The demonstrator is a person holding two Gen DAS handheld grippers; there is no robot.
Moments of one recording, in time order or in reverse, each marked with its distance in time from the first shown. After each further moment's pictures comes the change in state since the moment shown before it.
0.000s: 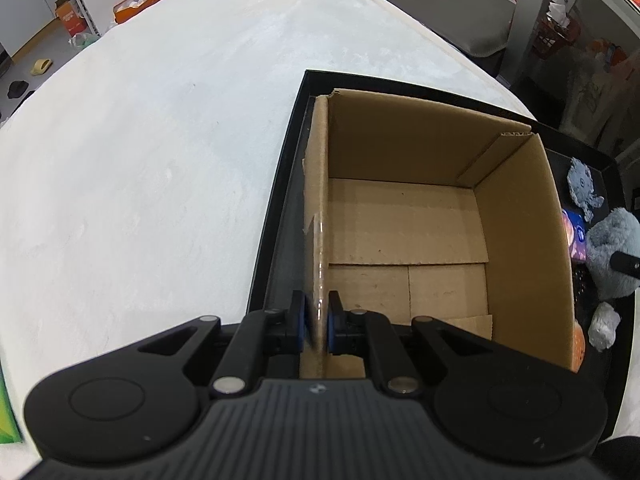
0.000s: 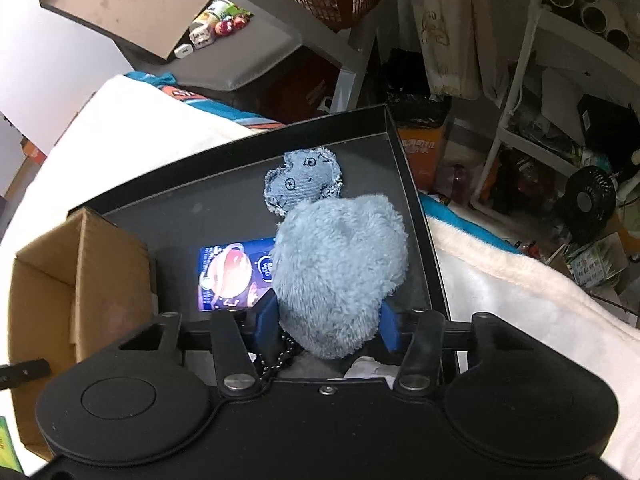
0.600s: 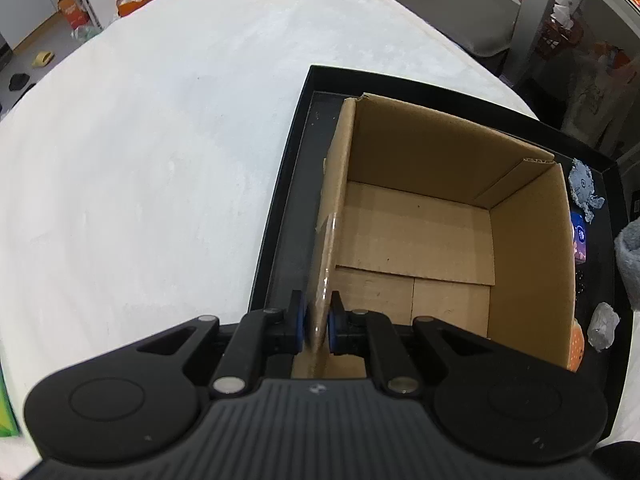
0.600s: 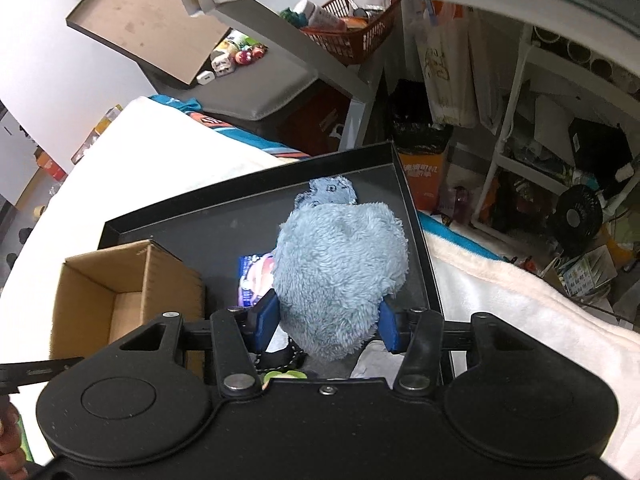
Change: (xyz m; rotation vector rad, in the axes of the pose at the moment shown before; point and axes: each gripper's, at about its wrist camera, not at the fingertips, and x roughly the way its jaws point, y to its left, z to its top) left arm 0.002 0.004 0.003 -0.028 0.015 -0.001; right arm -0.050 0.013 -0.003 -0.017 -0.069 0.018
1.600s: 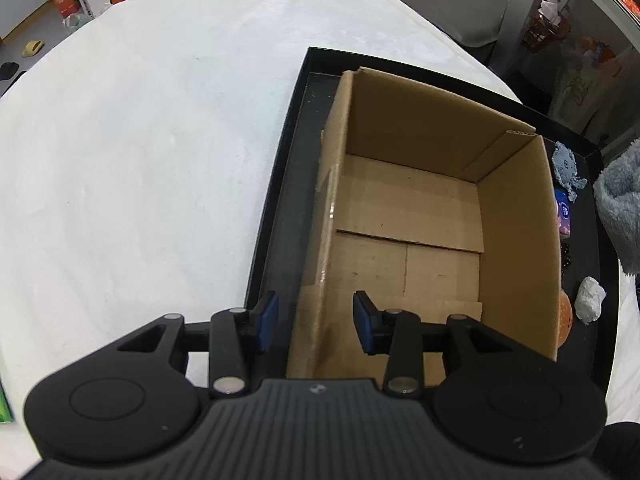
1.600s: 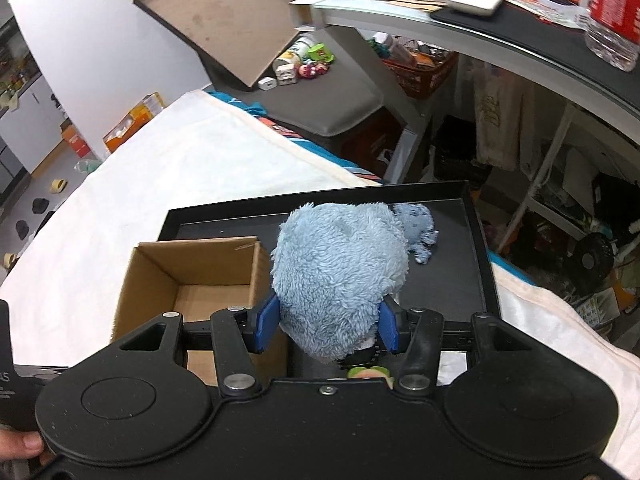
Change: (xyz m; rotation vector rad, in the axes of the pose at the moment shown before) left arm -0.013 0.008 -0.025 -0.003 0.020 -0.053; right arm -0.036 0.084 -0.006 -0.136 -0.046 0.021
